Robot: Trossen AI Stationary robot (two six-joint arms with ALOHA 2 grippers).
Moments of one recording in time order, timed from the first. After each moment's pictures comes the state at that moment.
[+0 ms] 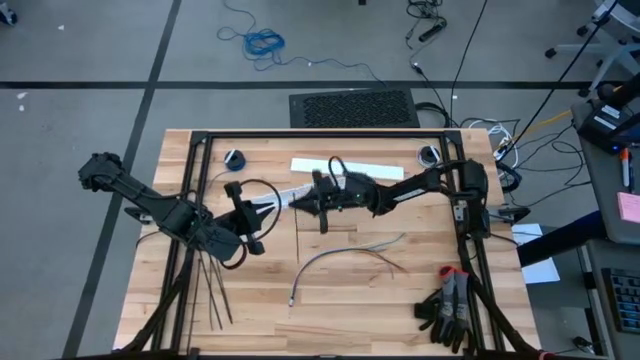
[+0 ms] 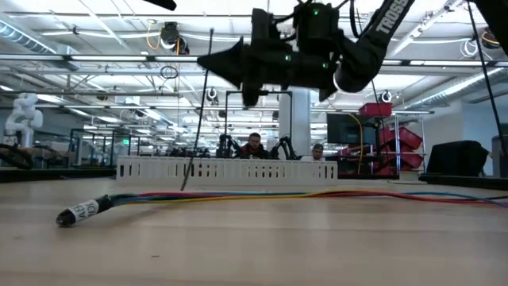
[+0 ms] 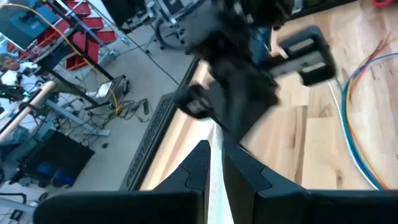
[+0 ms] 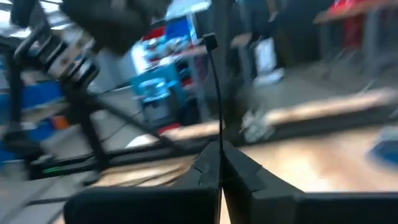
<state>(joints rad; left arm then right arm) -0.49 1.13 1.01 -0.62 -0.97 -0.10 -0.12 1.96 1.00 1.06 -0.23 0.22</state>
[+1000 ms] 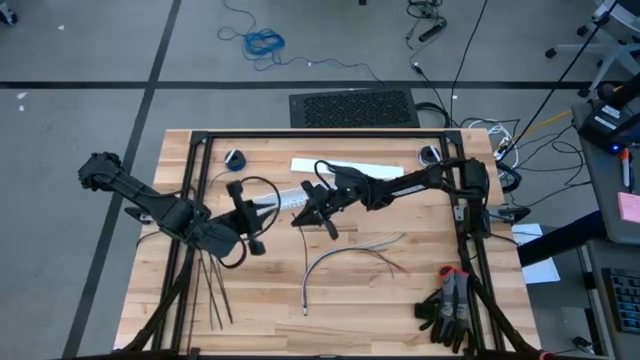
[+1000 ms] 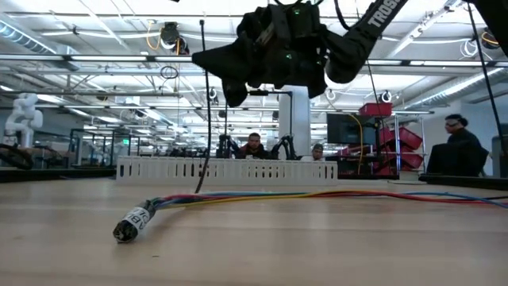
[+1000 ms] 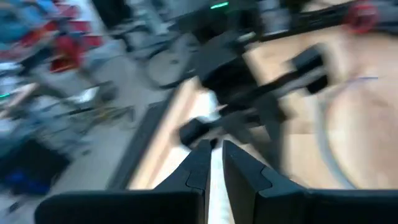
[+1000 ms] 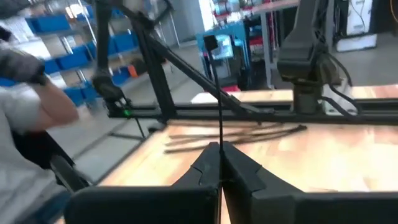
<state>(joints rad) -0.49 1.12 1.01 -0.52 -0.88 -0.07 -0.14 1.97 1.10 0.77 -0.63 0.14</state>
